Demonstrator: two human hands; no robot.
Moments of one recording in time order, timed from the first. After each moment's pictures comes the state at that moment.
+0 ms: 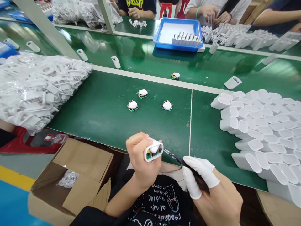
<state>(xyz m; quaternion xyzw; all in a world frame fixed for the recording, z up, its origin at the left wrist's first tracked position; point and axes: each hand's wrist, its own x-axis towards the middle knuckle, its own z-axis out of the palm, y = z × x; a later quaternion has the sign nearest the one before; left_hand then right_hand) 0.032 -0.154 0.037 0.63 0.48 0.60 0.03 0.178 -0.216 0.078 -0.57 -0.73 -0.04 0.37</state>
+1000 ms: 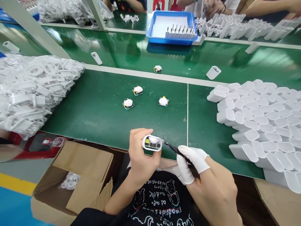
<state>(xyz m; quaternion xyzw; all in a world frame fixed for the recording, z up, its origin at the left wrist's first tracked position) 0.026 -0.154 0.039 0.68 0.48 0.54 0.12 0.174 -0.206 0.088 -0.56 -0.76 -0.09 0.32</state>
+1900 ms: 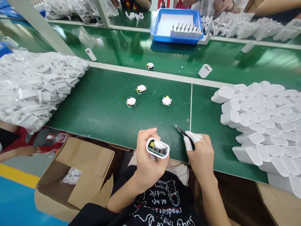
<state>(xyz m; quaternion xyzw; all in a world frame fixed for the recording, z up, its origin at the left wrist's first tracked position) 0.033 -0.170 0.034 0.60 0.43 0.59 0.33 0.208 -0.176 0.015 -0.61 -0.72 -0.12 0.32</state>
